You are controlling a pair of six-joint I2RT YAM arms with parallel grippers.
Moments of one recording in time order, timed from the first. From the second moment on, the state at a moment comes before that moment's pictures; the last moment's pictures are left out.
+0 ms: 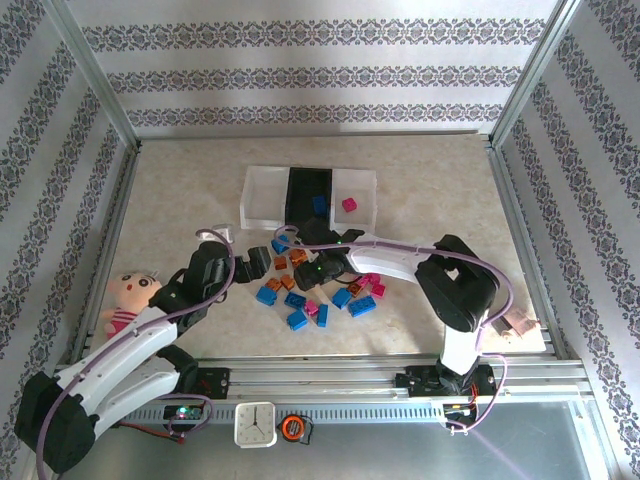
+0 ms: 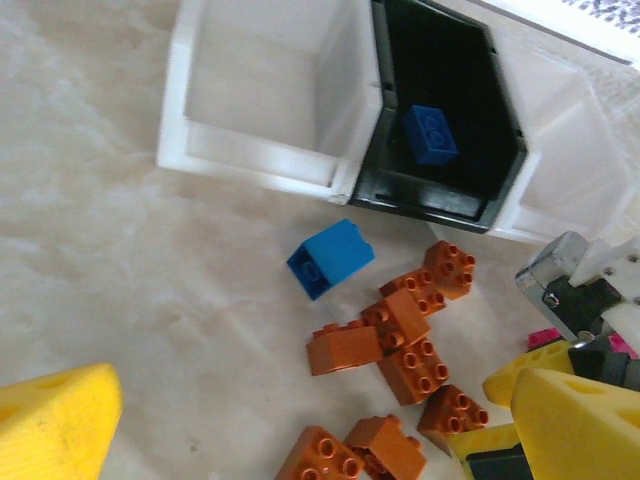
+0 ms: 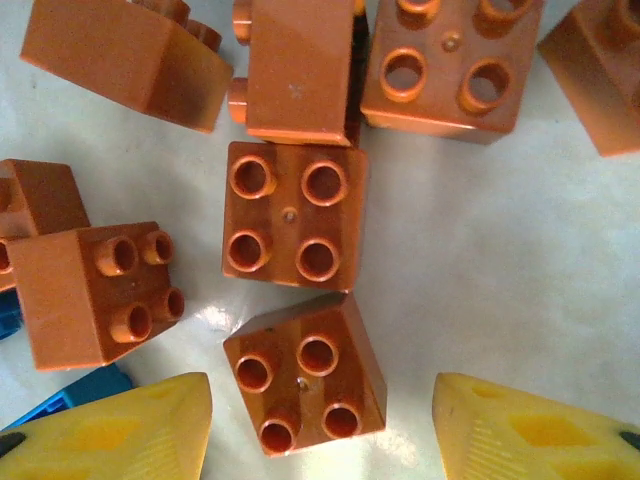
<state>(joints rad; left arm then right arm) -0.52 0.84 0.48 -0.22 -0.18 -0.60 0.84 1.85 1.16 -0.49 -0.09 0.34</state>
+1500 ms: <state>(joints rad) -0.52 0.72 0.42 -0.36 -0.22 -0.66 0.74 2.54 2.48 -0.74 -0.07 0.37</state>
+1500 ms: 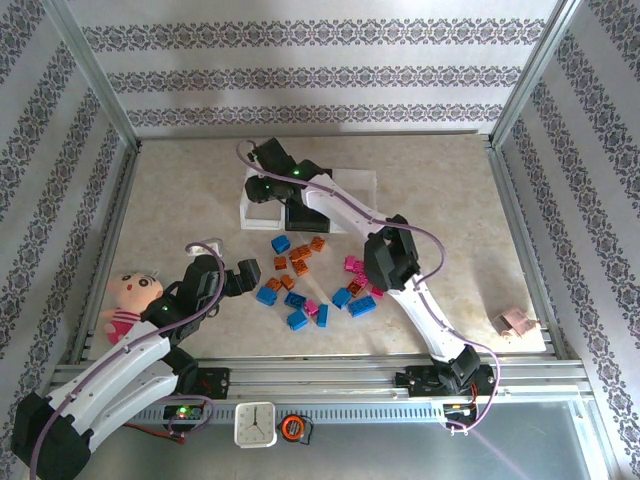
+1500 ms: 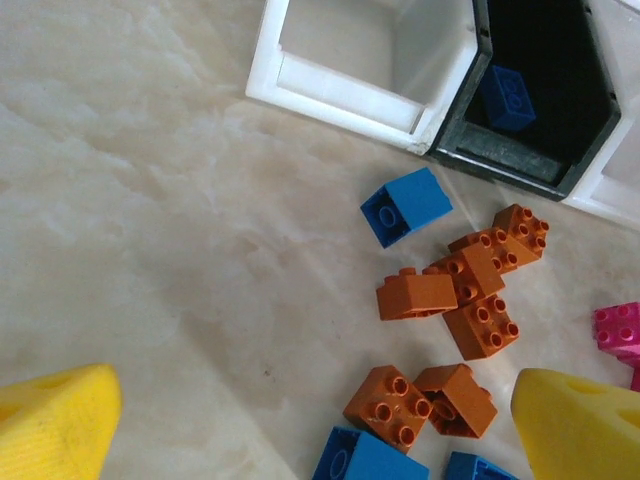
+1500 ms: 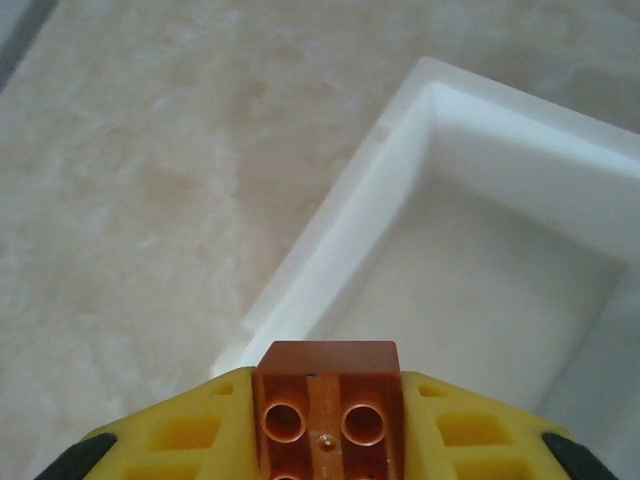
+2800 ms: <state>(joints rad) -0.71 1.33 0.62 -0.46 -0.08 -0.49 0.62 1.71 1.24 -0.39 -0.09 0.48</state>
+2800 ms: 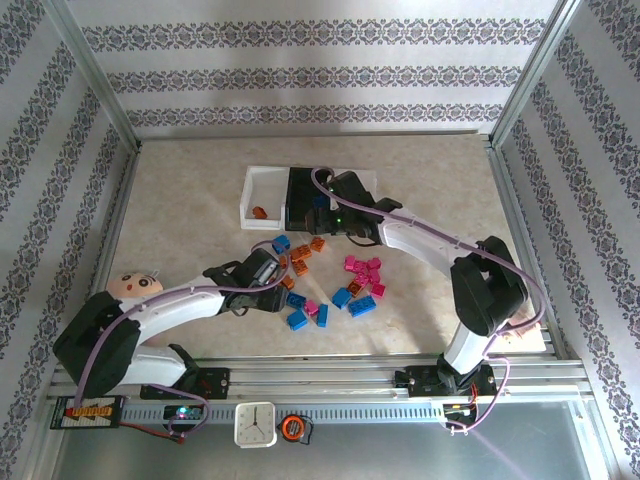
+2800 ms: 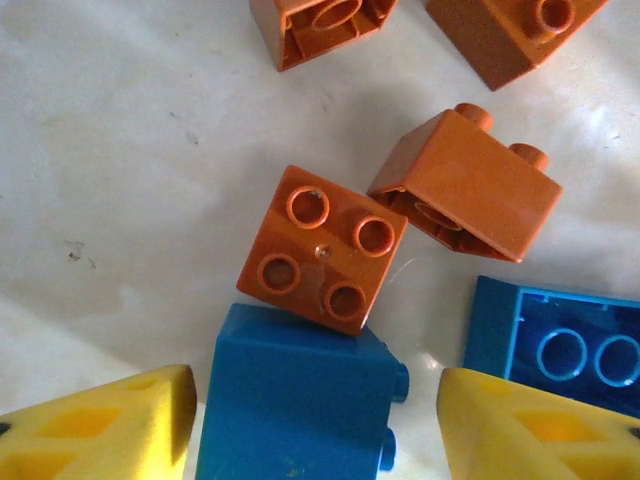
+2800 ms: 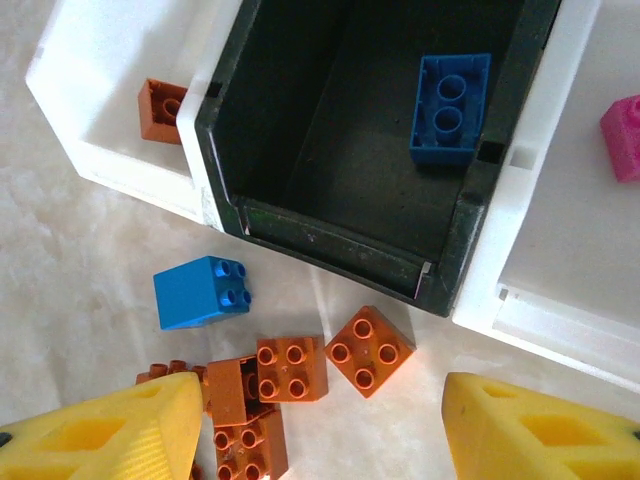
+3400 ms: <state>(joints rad) -0.71 1.17 0.72 -0.54 -0.08 -0.48 0.55 1.56 1.12 -0.33 -0.09 0.50</state>
